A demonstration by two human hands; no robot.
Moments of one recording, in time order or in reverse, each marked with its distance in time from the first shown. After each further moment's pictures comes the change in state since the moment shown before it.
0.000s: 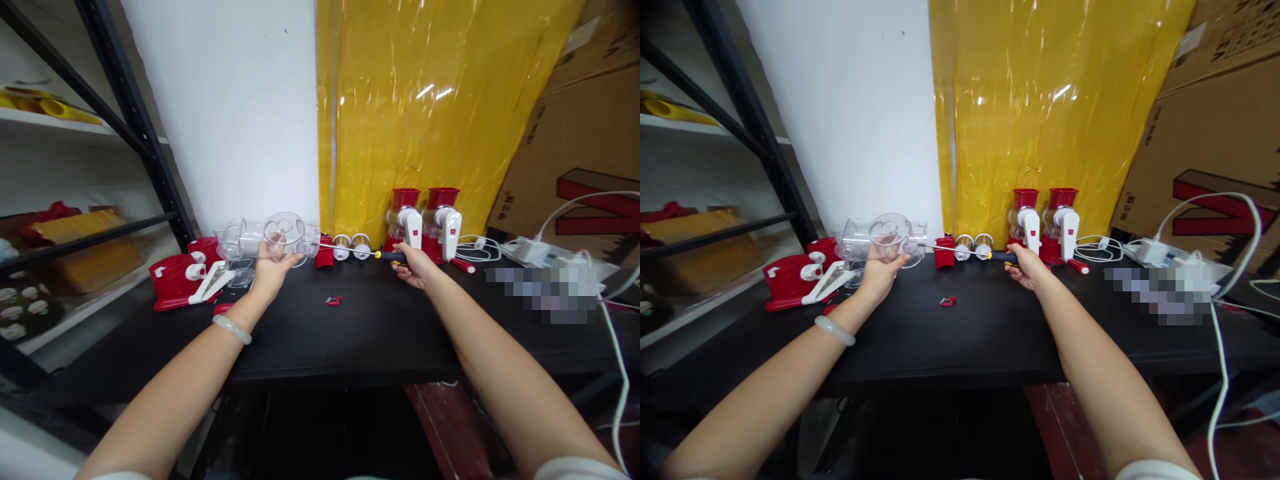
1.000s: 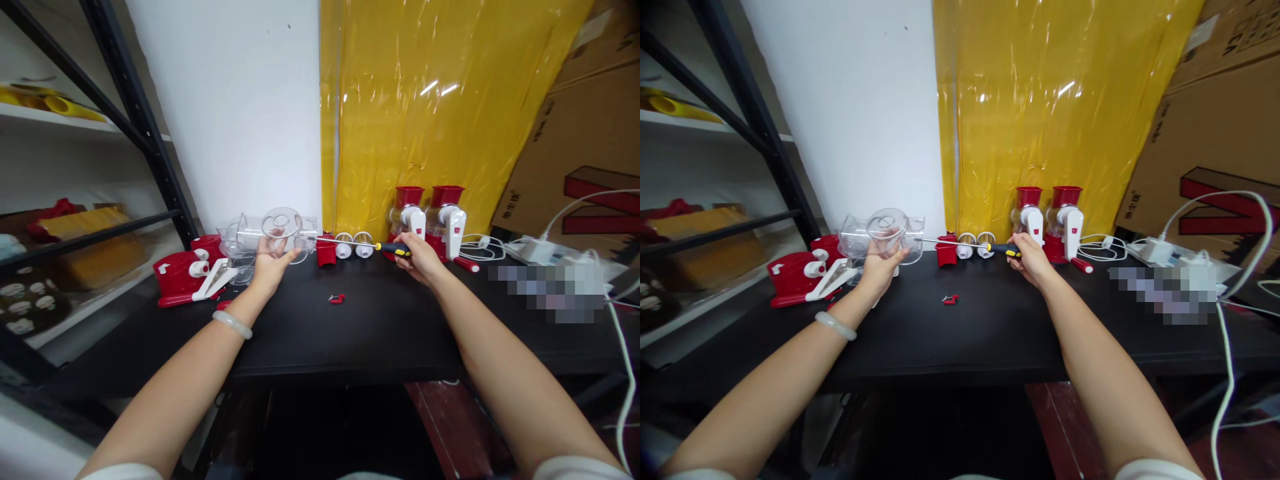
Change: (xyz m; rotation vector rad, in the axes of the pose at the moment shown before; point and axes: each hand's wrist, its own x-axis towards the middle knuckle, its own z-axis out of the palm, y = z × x) left_hand 0.014 -0.012 -0.016 -0.015 -0.026 0.089; right_hand -0.002 0.001 -0.004 -0.037 -0.152 -0.375
